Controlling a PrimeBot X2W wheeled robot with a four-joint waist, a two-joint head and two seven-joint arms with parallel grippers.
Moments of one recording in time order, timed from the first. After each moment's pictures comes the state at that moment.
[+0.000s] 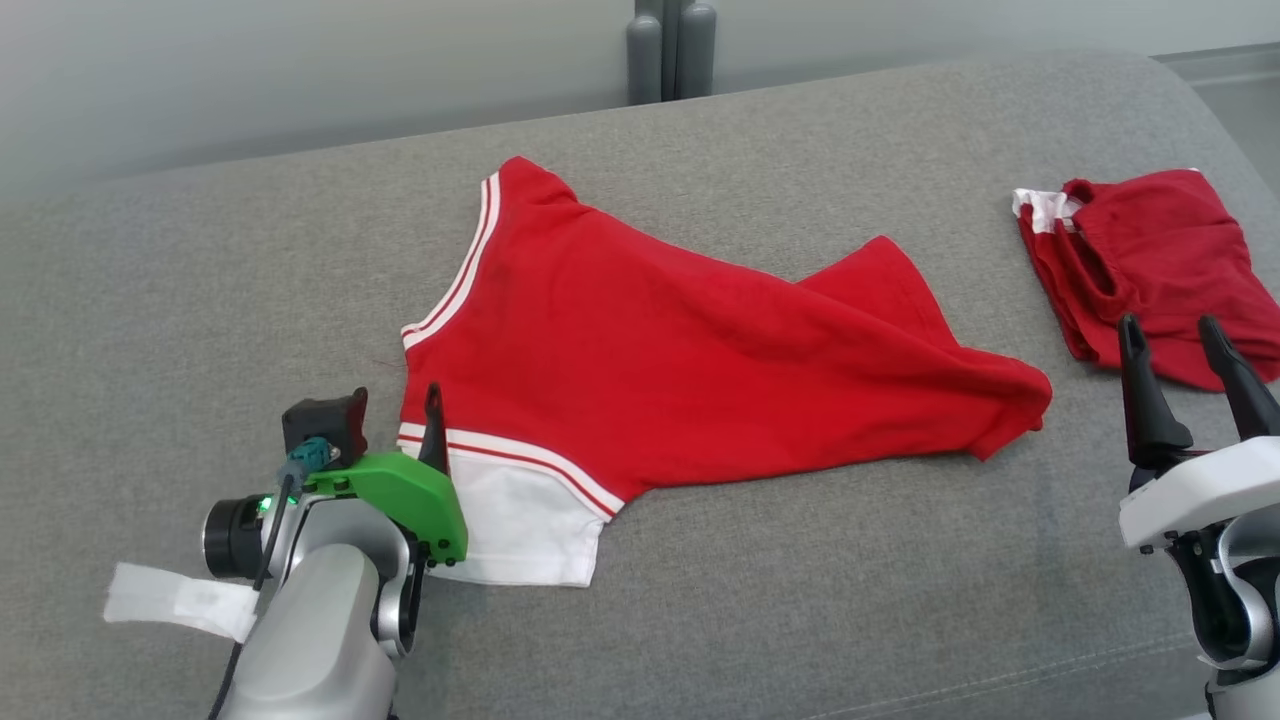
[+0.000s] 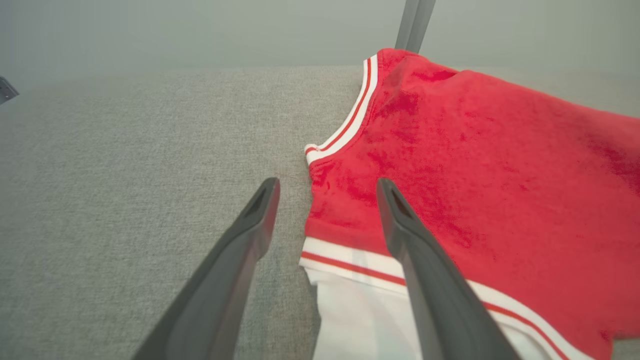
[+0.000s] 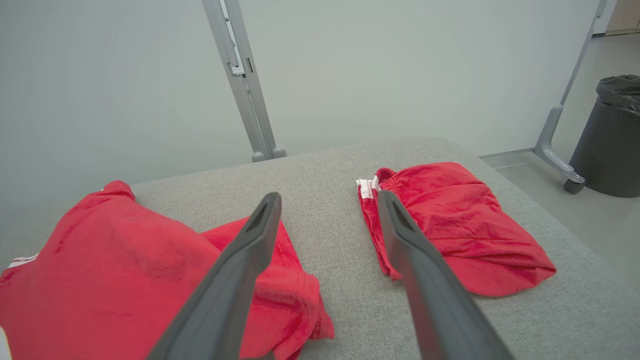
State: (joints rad) left arm -0.47 0.09 -0.31 0.74 -0.38 0.09 -0.16; right arm -0.13 -0.20 -0.16 0.00 0.33 0.13 0.07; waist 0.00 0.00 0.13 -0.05
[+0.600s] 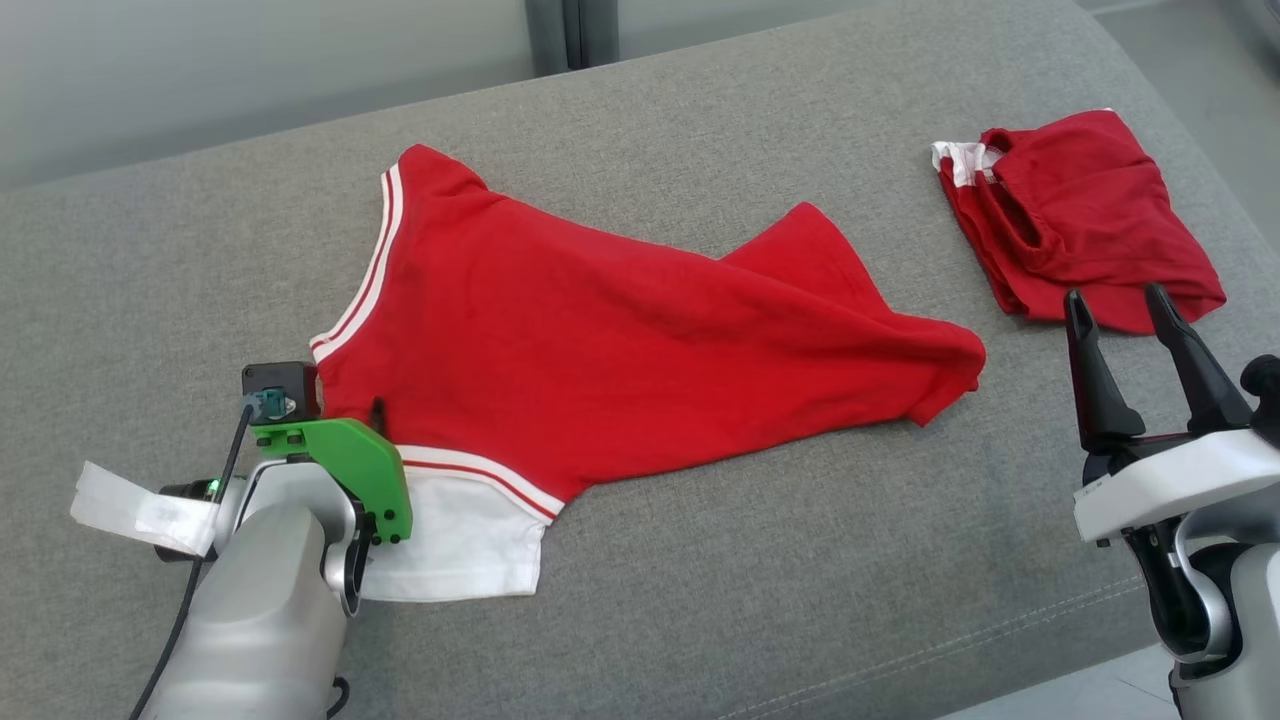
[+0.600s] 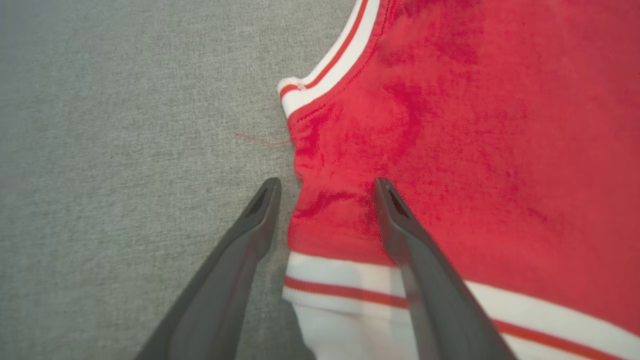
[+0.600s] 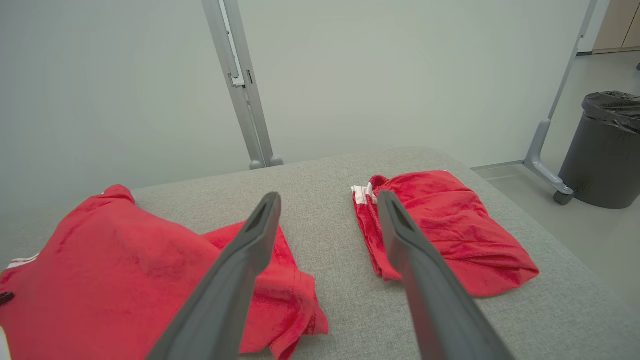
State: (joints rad) left arm -0.69 0.12 -0.32 1.11 -0.41 0.04 -0.04; right arm -0.15 -0.20 -0.07 -0.05 0.33 0.13 0.02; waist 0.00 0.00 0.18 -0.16
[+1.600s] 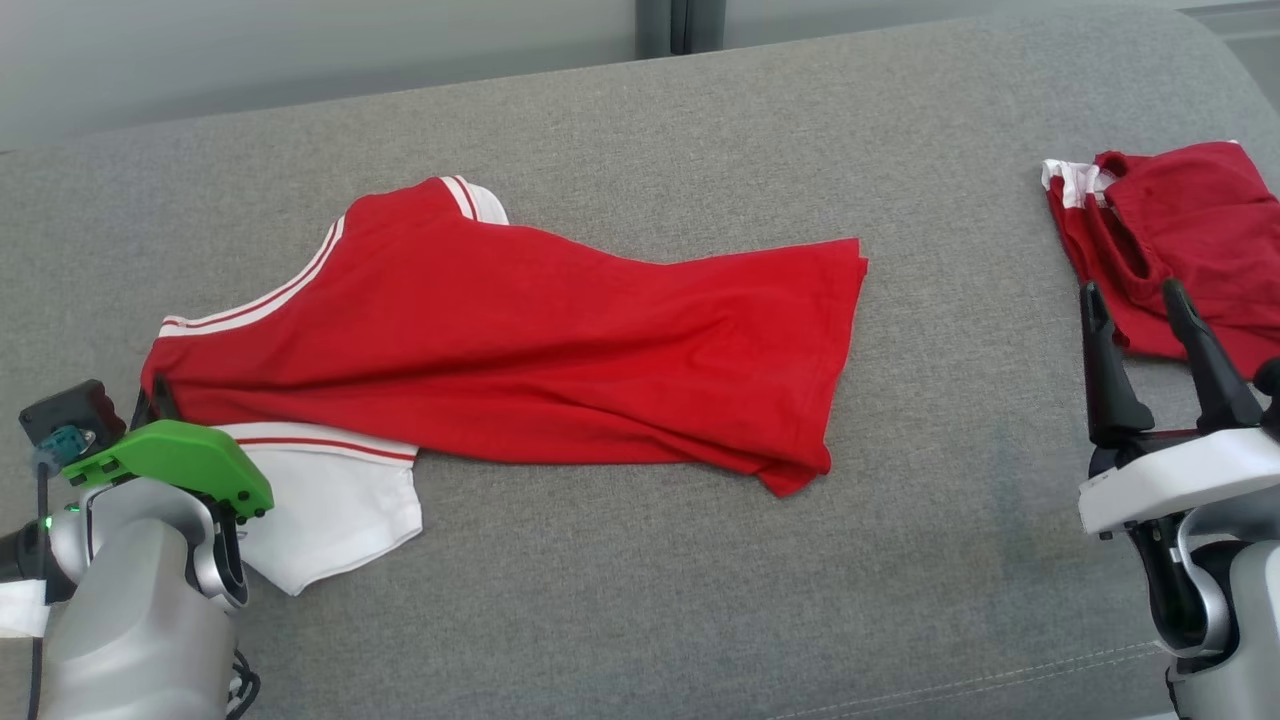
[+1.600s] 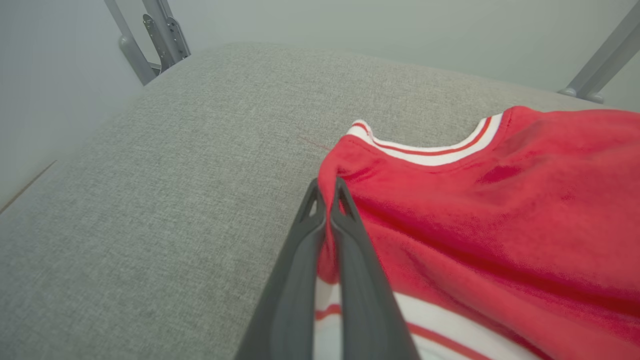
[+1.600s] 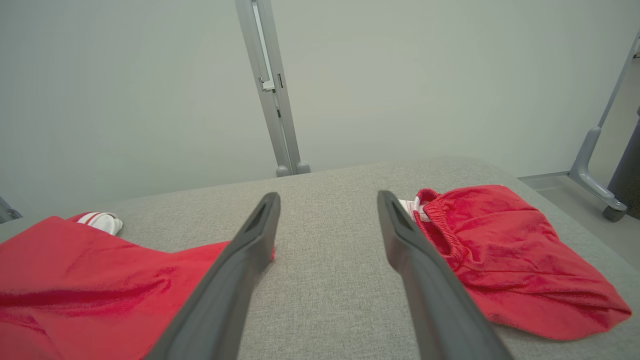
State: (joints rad) left arm -0.66 0.24 -0.13 1.08 -0.53 0.11 -0.26; right arm -0.16 -0.17 -0.10 -0.04 0.31 0.13 -0.03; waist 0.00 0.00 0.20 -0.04
